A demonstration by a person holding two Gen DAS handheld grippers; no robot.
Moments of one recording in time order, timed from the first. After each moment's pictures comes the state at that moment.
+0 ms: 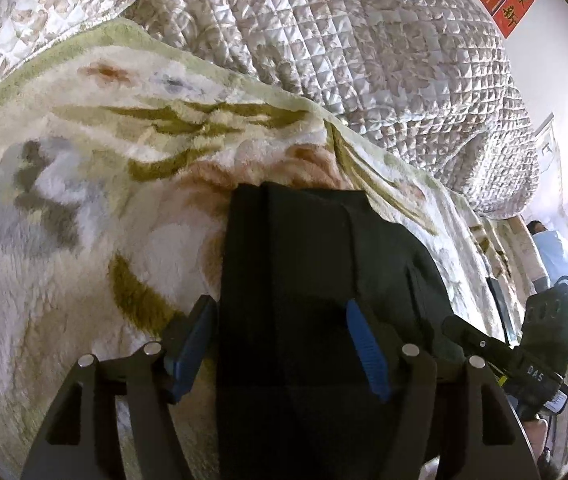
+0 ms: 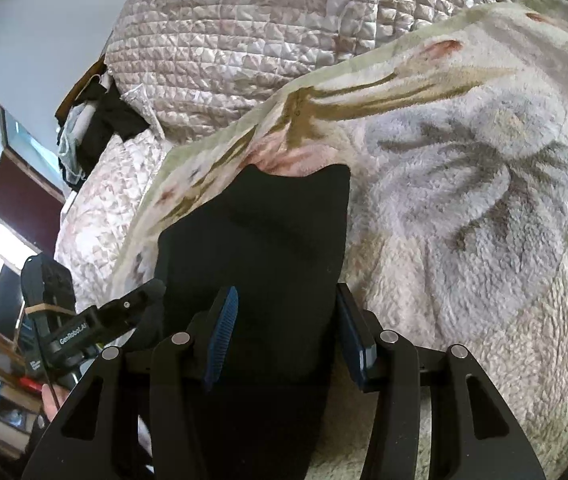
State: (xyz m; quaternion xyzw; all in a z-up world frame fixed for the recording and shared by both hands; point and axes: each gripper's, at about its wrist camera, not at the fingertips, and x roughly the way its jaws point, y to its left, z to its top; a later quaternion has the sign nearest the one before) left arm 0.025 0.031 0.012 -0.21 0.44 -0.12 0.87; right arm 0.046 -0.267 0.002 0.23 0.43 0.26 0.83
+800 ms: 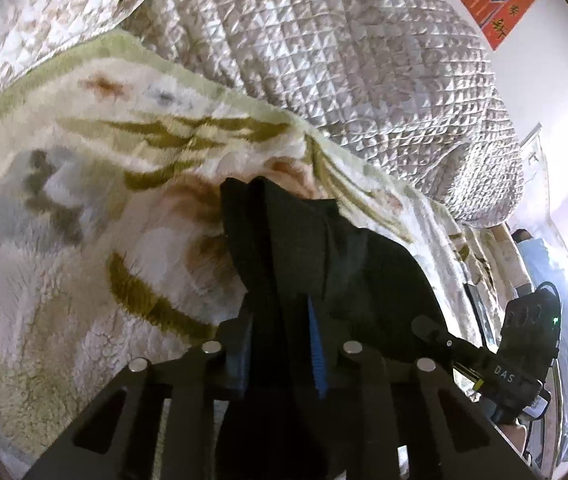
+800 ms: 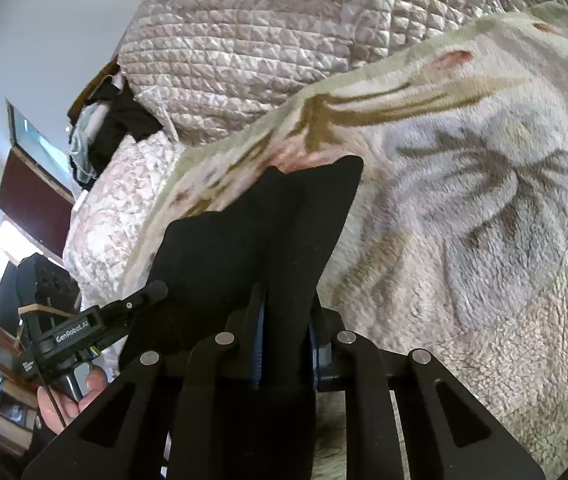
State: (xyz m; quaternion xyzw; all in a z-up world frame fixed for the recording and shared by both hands) left arm 0.011 0.030 0.039 -0.23 0.41 -0.13 0.87; right arm 0.039 -0.262 0.019 0.23 0.41 0.27 0.84
